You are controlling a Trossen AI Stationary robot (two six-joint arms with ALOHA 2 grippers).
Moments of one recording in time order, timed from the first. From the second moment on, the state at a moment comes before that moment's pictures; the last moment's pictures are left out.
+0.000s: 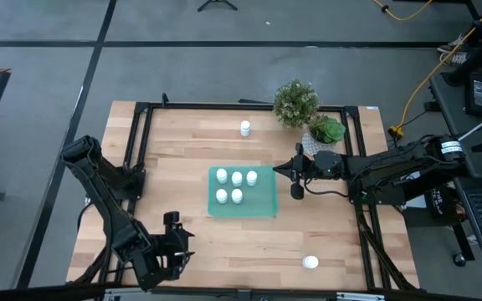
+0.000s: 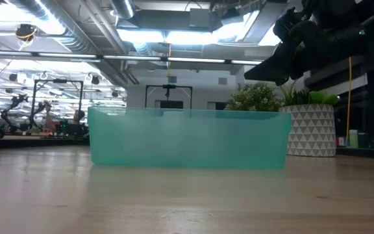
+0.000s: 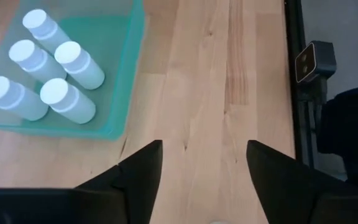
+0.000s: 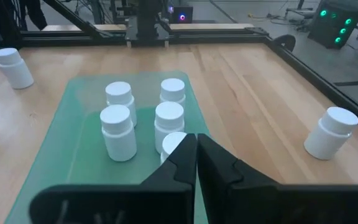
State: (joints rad) left arm -0.93 1.58 1.30 -0.86 -0.65 -0.92; right arm 0.01 1.16 0.37 0.50 0.14 0.02
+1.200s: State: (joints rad) left arm -1.00 1.74 1.30 -0.95 -0.36 -1.17; right arm 0.01 1.16 0.37 0.53 0.14 0.01
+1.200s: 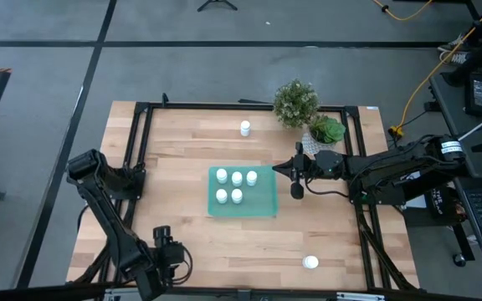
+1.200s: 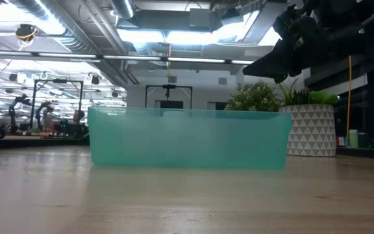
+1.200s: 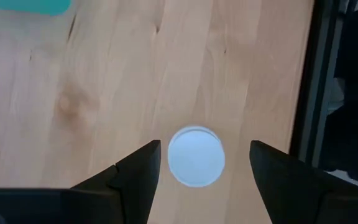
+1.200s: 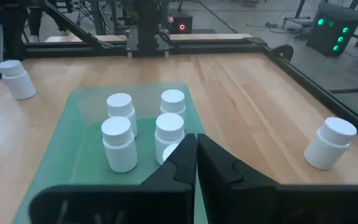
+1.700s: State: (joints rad) left arm -1.00 1.79 1.30 -0.97 -0.35 -1.17; right arm 0.01 1.16 0.37 0.53 0.14 0.02
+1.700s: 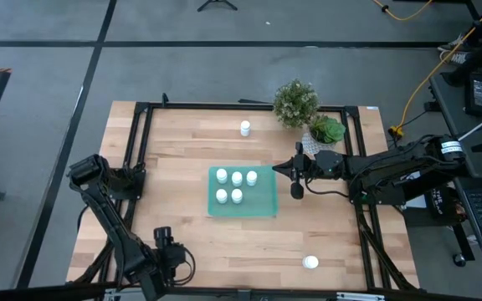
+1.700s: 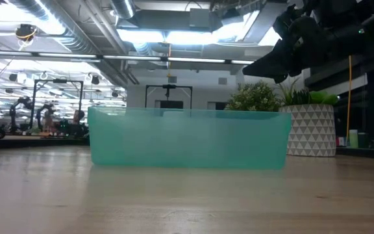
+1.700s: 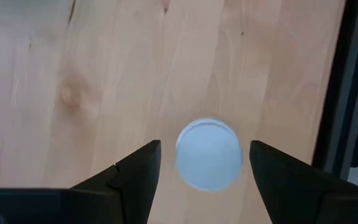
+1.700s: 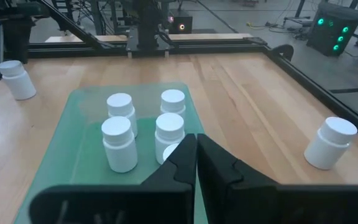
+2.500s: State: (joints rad) left arm -0.98 1.82 1.30 -0.97 -0.31 -1.22; right arm 0.01 1.16 0.37 0.53 0.14 0.02
